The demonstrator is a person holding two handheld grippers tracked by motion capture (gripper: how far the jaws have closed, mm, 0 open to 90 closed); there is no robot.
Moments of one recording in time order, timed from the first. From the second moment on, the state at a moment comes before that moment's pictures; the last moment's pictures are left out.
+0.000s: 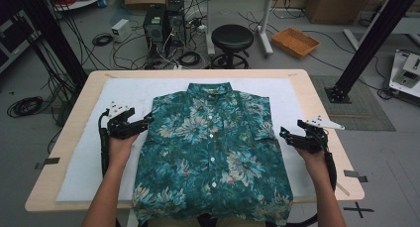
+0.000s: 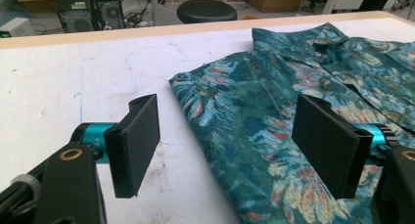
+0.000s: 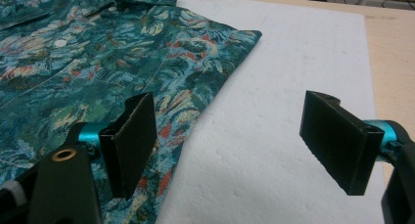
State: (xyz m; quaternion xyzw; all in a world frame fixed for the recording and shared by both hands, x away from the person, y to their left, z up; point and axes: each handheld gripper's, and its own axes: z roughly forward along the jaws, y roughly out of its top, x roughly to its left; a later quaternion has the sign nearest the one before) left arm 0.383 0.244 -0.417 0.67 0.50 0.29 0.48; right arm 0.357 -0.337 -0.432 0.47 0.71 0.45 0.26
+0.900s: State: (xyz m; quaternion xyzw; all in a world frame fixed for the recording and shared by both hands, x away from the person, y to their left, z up) left arm 0.467 0.239 -0.442 0.71 0.53 0.26 0.38; right arm 0.378 -0.313 -0.411 0.46 0.74 0.44 0.23
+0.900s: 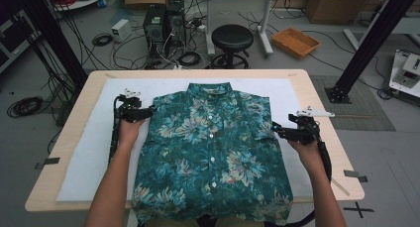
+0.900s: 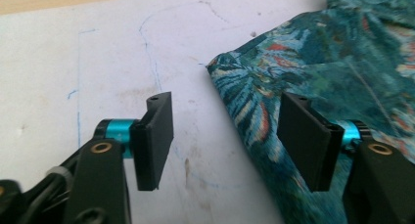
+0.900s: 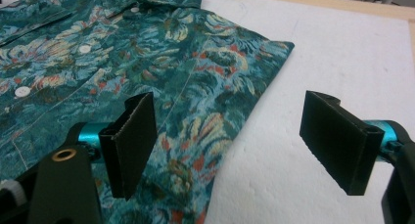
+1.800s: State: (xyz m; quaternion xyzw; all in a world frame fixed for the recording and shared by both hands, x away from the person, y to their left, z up) left arm 0.485 0.221 -0.451 0.76 0.49 0.24 0.36; right arm 0.487 -0.284 -0.418 0.53 0.75 0.33 0.23
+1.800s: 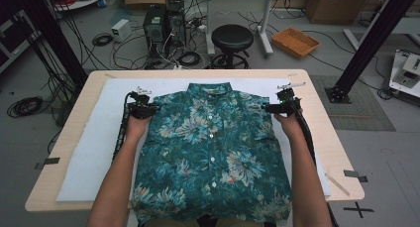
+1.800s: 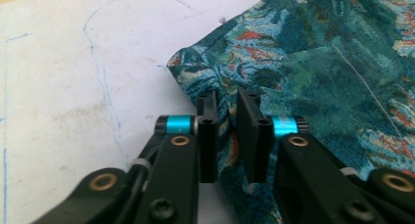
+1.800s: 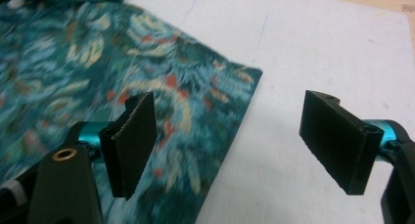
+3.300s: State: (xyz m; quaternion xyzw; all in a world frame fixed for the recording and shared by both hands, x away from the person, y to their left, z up) left arm 0.396 0.244 -0.408 0.70 0.48 0.16 0.51; right arm 0.419 -0.282 -0.396 0.45 0.76 0.40 0.24
